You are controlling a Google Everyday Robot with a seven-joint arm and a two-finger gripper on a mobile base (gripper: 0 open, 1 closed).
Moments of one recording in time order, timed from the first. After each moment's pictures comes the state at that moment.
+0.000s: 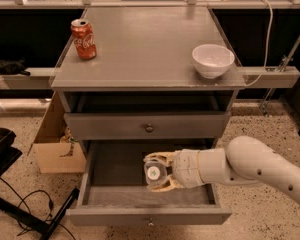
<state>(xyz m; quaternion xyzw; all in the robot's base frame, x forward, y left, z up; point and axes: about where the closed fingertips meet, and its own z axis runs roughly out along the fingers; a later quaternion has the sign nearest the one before) 0.442 -0.004 0.676 -0.73 0.45 0.17 0.48</state>
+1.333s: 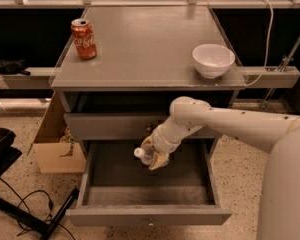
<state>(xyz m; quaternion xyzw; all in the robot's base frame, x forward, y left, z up) 0.571 0.000 0.546 -0.84 0.48 0.14 0.22</state>
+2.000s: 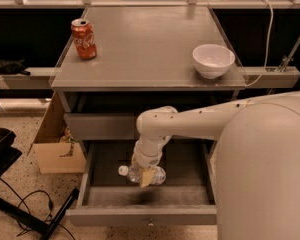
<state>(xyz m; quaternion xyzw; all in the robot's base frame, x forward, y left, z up) 0.521 0.037 0.508 -0.84 0.52 0.12 0.08</state>
